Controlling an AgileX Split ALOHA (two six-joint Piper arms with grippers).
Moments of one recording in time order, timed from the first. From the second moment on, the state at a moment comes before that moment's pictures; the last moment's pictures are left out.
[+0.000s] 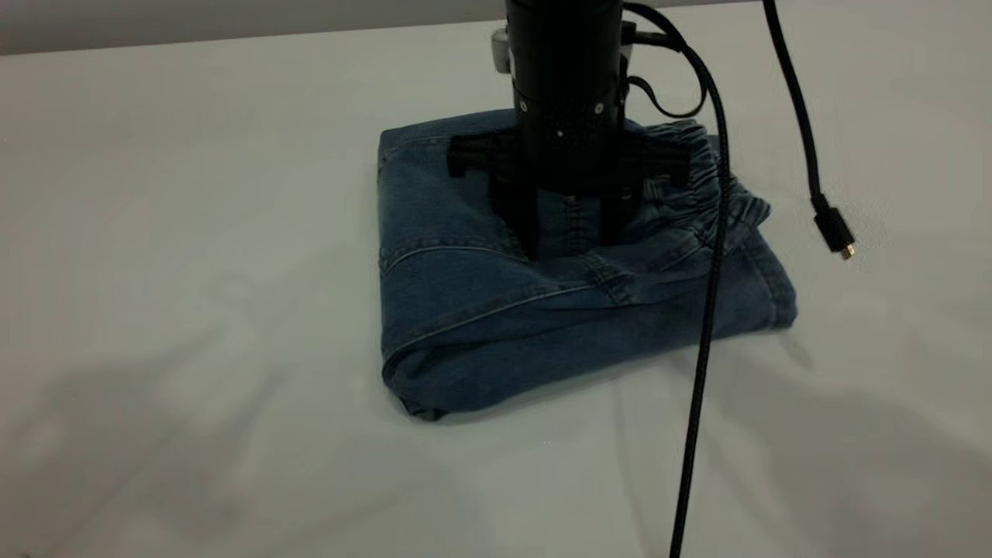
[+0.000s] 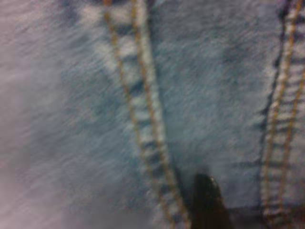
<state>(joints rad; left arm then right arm) -0.16 1.00 -1.22 -0.54 0.91 0.57 0.67 2.35 -1.65 -0.05 0.88 0.88</state>
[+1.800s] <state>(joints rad) -0.16 0.74 -1.09 -0.47 1.22 0.25 0.67 1.13 -1.36 0.09 1.22 0.01</state>
